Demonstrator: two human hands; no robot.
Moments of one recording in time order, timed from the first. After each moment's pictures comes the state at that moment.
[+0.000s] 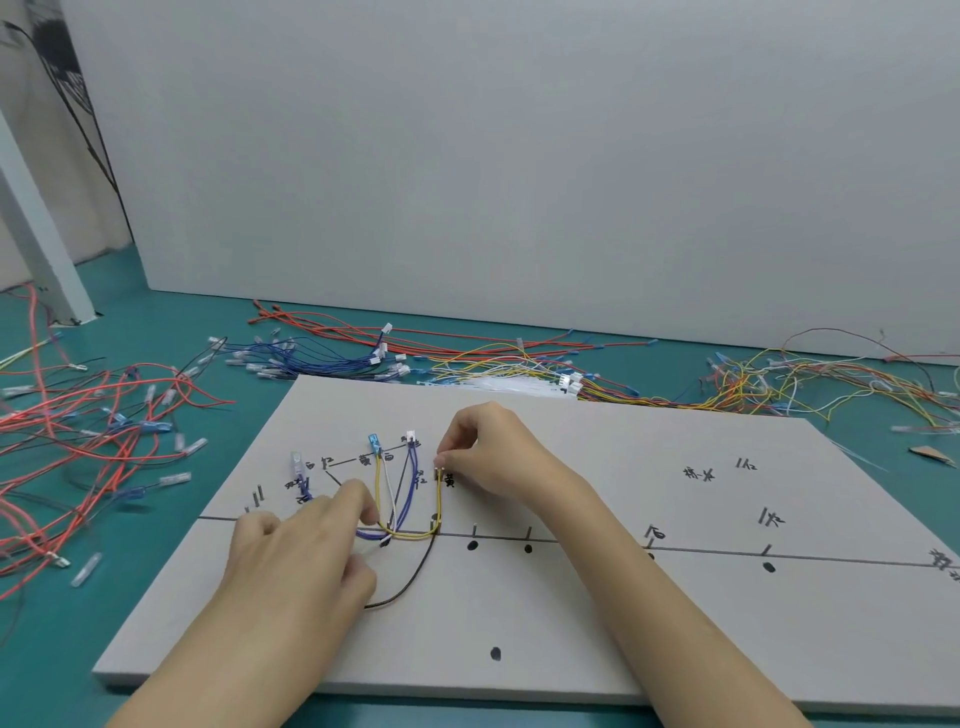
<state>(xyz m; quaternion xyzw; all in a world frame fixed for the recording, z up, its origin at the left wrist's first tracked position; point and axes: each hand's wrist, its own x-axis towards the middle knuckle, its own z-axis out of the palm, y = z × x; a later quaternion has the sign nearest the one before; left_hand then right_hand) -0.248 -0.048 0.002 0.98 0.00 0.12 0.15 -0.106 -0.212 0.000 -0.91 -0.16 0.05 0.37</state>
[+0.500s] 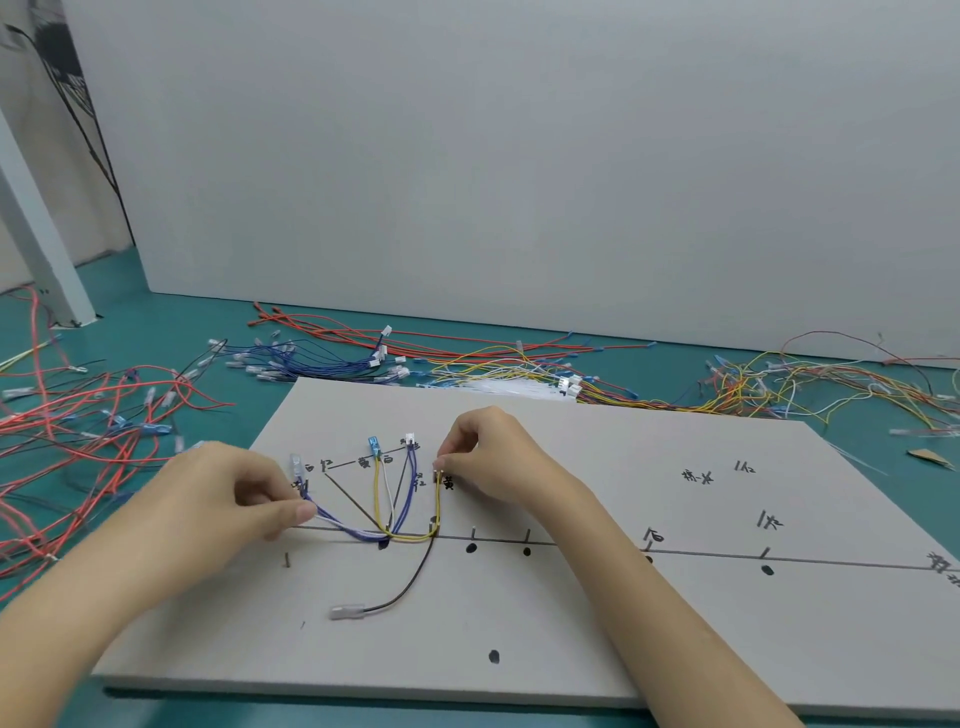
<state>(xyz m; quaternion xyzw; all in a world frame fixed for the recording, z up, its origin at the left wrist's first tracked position) -0.218 0.025 0.022 0.95 0.02 0.05 0.30 -0.109 -0.213 0.000 -0.91 -0.16 0.06 0.38</state>
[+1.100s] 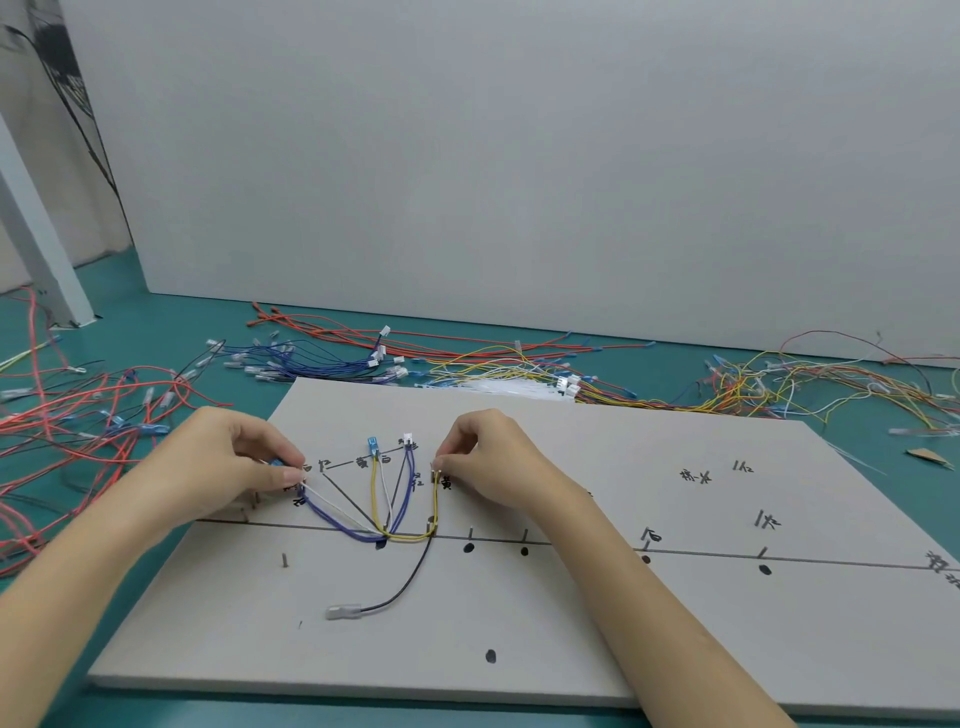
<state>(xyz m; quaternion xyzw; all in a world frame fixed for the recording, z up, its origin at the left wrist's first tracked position) -0.175 0.043 0.018 0.89 0.06 0.01 0.44 -0.112 -0.216 -0.003 -0.90 -0.16 0.05 0.40</state>
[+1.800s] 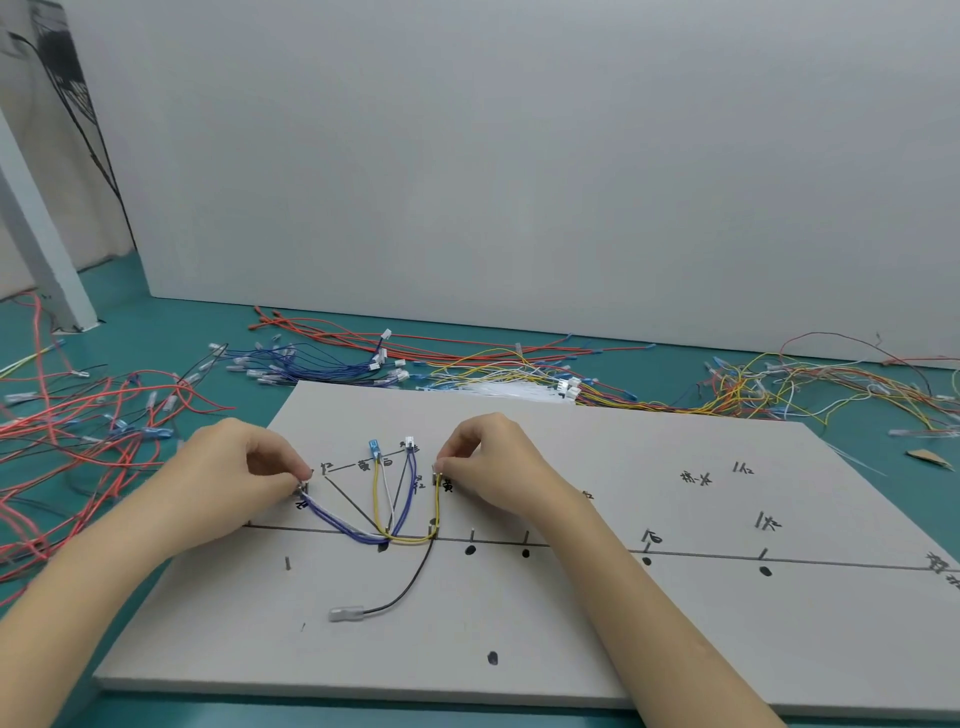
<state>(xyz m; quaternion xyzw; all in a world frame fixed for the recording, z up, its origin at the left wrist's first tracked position) -0.177 0.041 0.010 0.95 0.01 0.05 0.31 -0.113 -0.216 -0.006 -0.91 -0.16 0.02 0.38</state>
